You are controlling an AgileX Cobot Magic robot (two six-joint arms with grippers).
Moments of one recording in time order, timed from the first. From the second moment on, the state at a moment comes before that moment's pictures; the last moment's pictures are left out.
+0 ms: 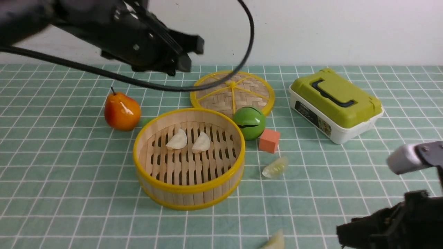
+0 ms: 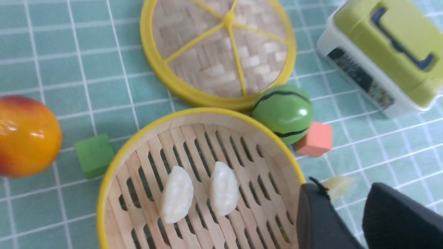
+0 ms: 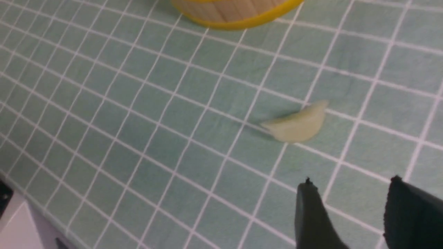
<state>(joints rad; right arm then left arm) 0.29 1.08 -0.60 0.83 0.66 -0.53 -0.40 1.52 -1.56 -0.15 0.77 -0.13</state>
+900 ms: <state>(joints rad) 0.58 1.76 -0.93 0.43 0.48 0.02 -0.40 0.29 -0.40 0.31 0.75 -0.39</state>
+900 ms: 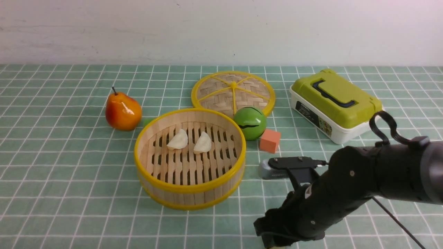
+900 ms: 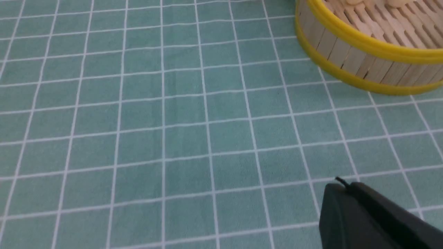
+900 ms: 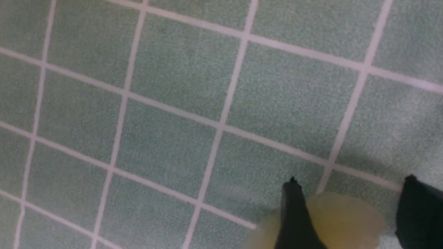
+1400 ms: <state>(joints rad) 0.60 1.68 -1.07 0.40 0.69 -0.04 -0.40 0.29 -0.36 0.31 0.63 -0.41</state>
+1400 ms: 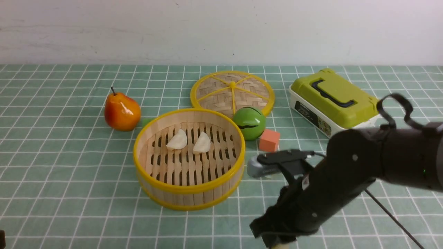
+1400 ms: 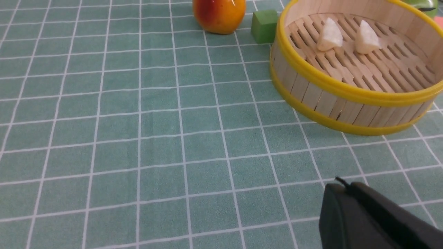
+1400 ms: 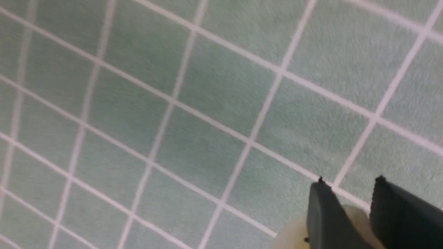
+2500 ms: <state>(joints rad) 0.67 2.32 -2.05 0.45 0.75 -0.28 -0.40 0.29 -0.36 0.32 0.61 -0.41</state>
